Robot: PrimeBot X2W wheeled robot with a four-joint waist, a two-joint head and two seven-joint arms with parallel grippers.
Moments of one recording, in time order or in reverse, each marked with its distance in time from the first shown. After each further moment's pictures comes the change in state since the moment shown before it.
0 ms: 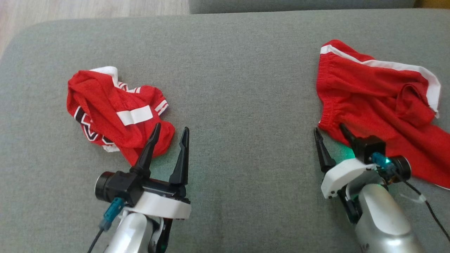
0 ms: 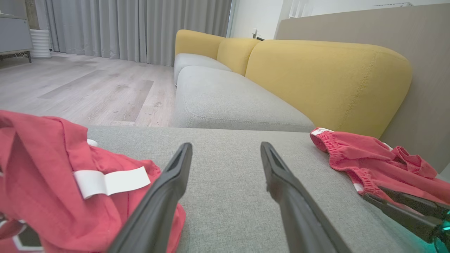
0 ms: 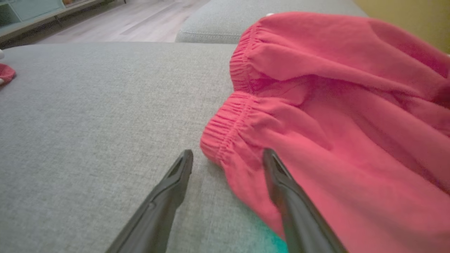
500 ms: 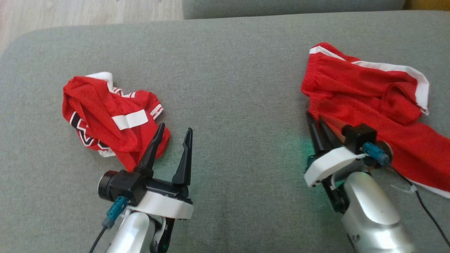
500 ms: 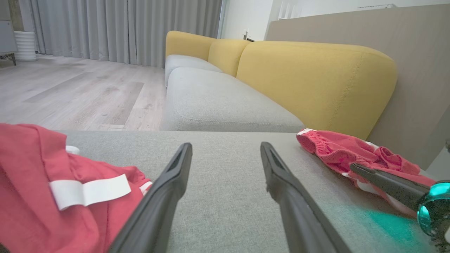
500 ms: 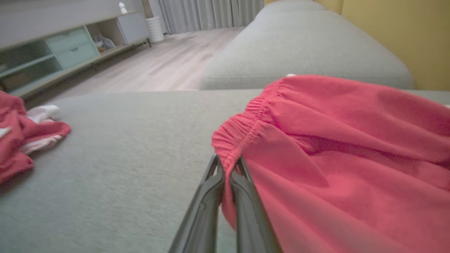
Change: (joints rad) left arm -0.011 -0.002 -0.012 0.020 0.000 -0.009 0.000; right arm -0.062 -0.007 0.166 -0.012 0.192 0.000 -0.050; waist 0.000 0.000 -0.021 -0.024
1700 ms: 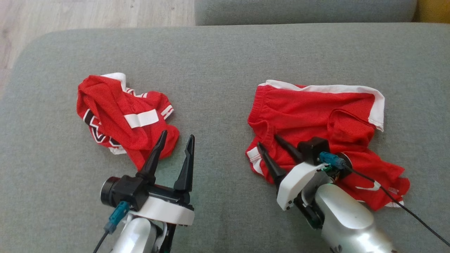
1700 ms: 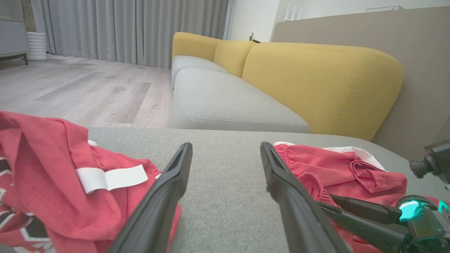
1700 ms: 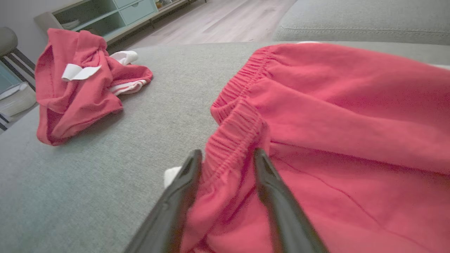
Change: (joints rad) left arm 0.022 -0.003 -0.007 0.009 -0.001 -0.008 0.000; right arm -0.051 -0.008 0.371 0.102 0.222 0.000 0.060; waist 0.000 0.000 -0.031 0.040
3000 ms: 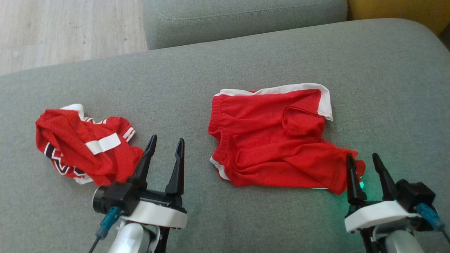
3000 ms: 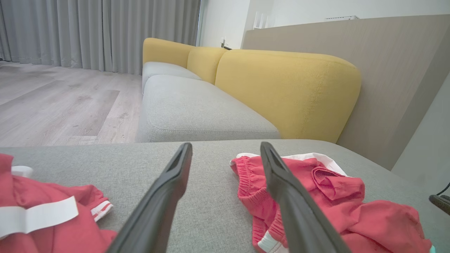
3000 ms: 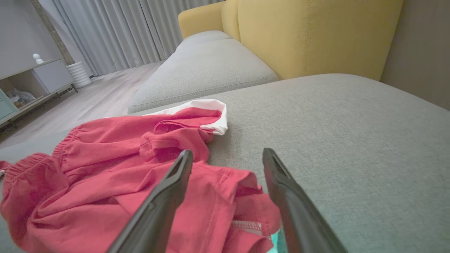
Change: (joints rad) left arm 0.035 -0.001 0.047 -0.012 -0.007 0.001 0.000; right arm 0.450 0.016 -0.617 -0.466 -0.204 0.000 -0.040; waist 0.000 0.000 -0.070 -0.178
